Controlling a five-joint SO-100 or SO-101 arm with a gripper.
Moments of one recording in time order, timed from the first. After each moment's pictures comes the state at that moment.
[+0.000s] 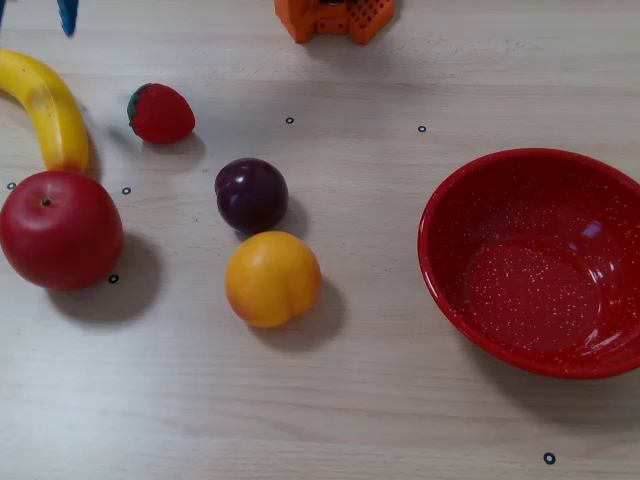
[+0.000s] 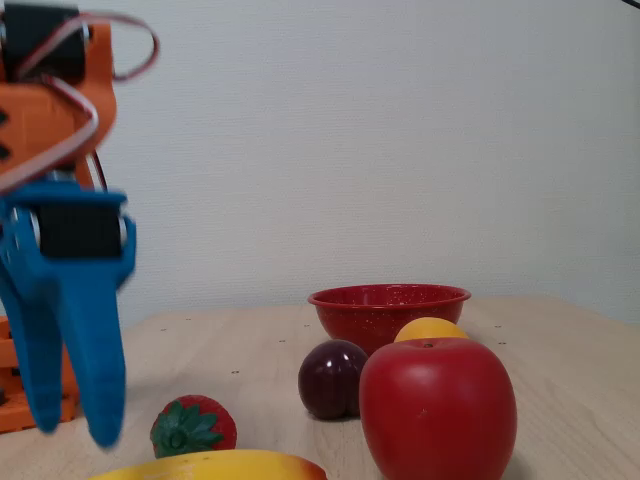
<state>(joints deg) -69.1 77.6 76.8 85.5 27.7</state>
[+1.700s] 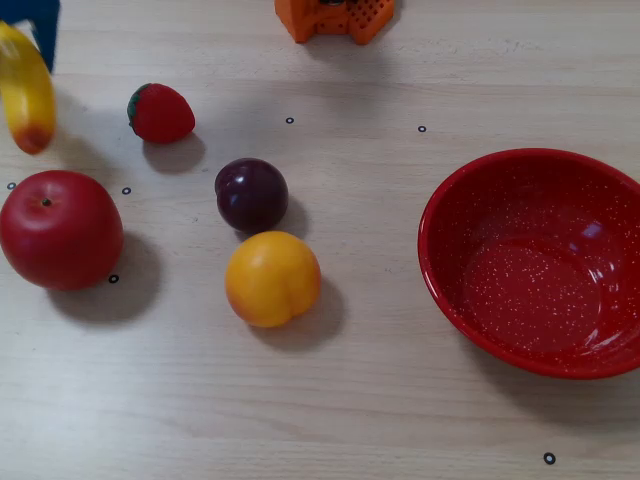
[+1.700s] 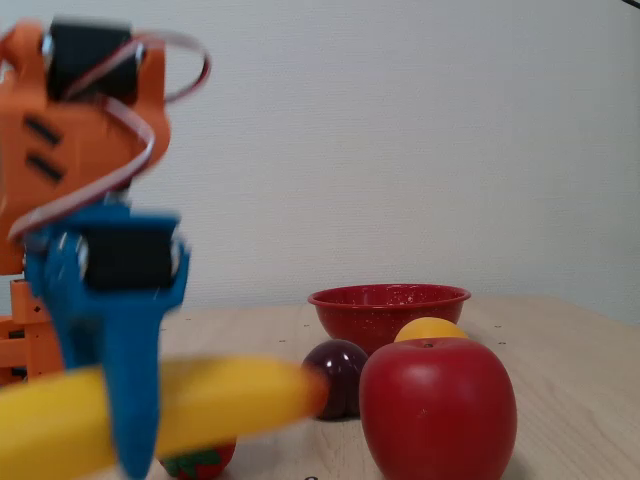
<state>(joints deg) -64.2 62.3 53.1 92.1 17.9</state>
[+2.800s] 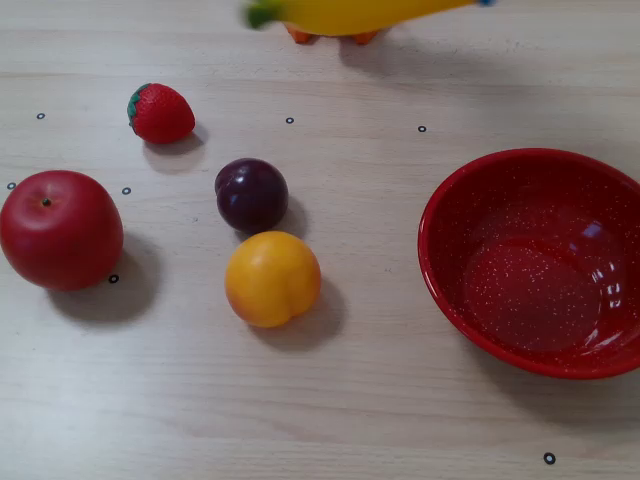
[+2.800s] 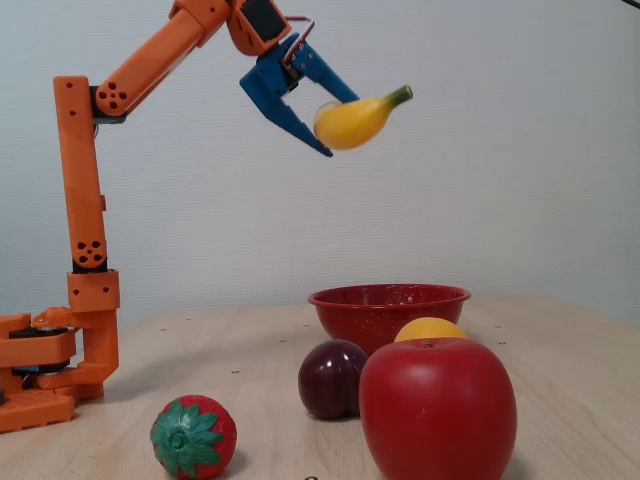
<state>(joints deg) 18.3 95.4 47.2 98.3 -15.8</state>
